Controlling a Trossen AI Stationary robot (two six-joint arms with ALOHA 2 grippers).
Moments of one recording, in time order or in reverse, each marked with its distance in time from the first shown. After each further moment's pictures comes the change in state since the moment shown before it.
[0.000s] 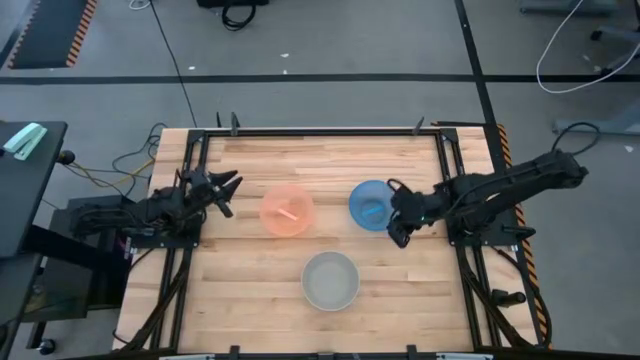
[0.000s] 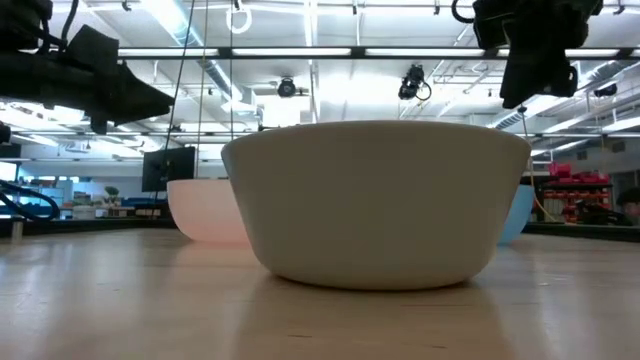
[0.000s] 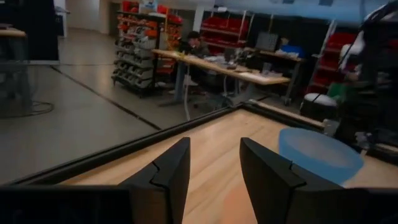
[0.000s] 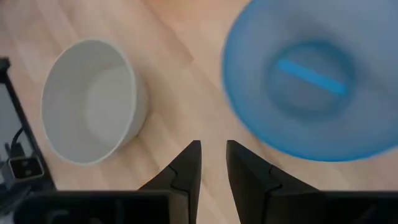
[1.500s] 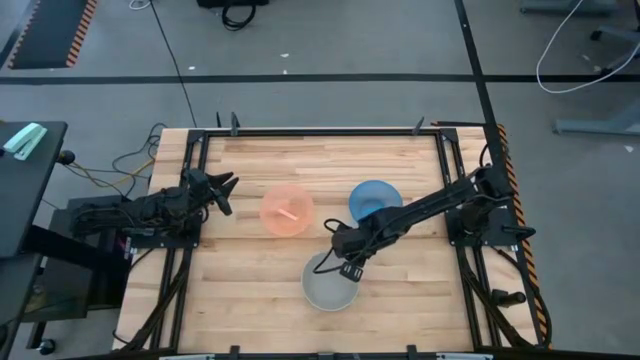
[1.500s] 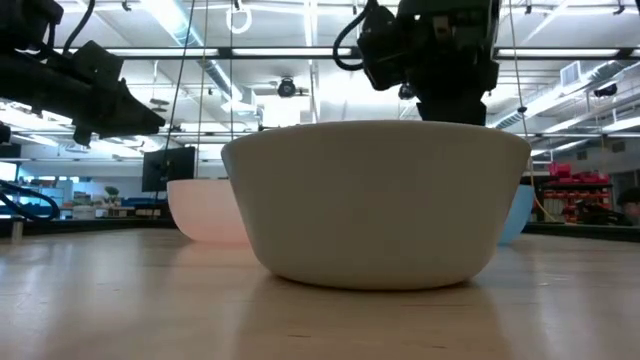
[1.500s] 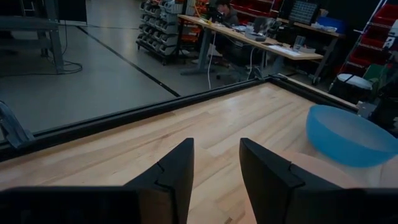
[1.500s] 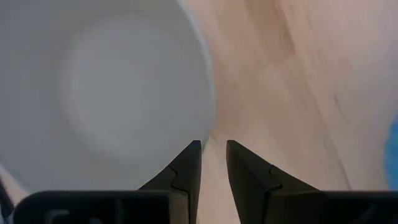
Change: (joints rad) left arm 0.001 0.000 0.049 -0.255 -0.061 -0.178; right arm 0.021 0.712 0.431 0.001 -0.140 -0.201
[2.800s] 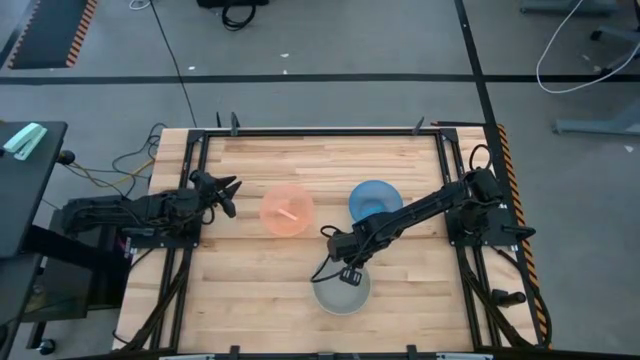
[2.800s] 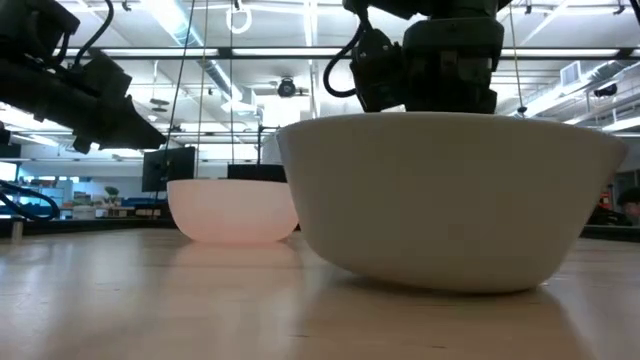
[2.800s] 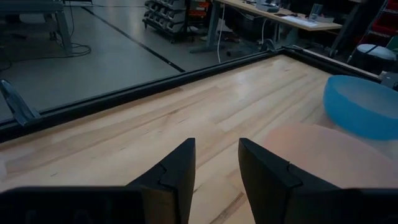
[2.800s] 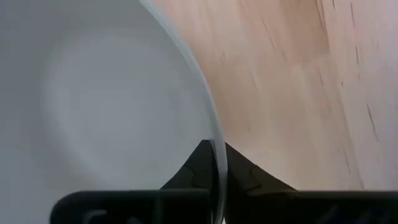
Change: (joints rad) left arm 0.000 0.143 -0.002 0.004 0.001 -0.046; right arm -0.012 0.076 -0.002 0.034 -0.016 -0.112
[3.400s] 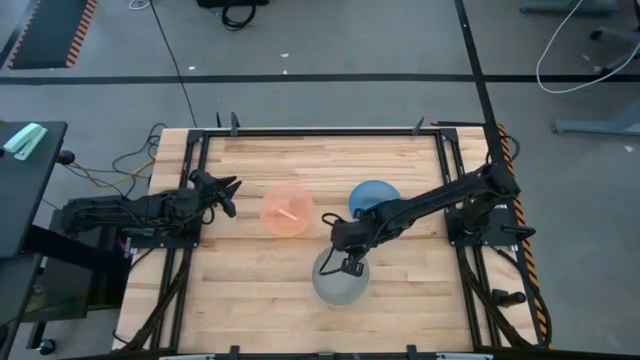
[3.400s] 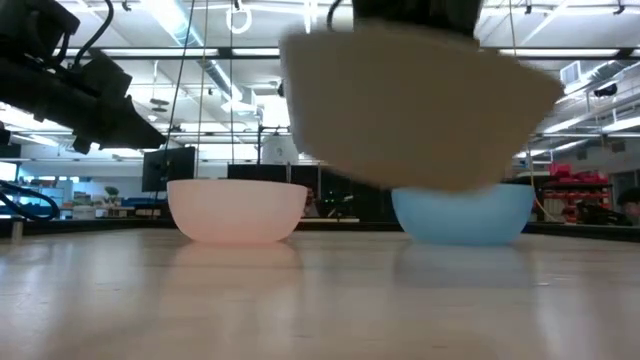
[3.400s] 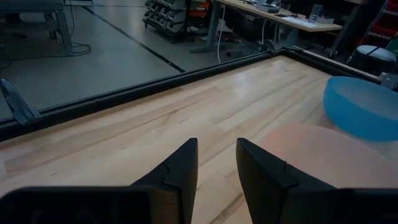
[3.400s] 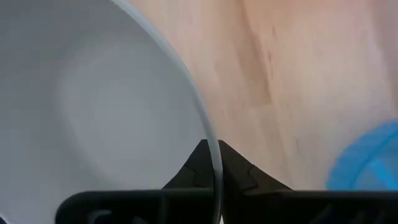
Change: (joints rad) left arm 0.000 0.000 0.000 -0.001 0.000 -0.005; right arm -0.006 -0.142 0.075 -0.082 0.107 -0.087
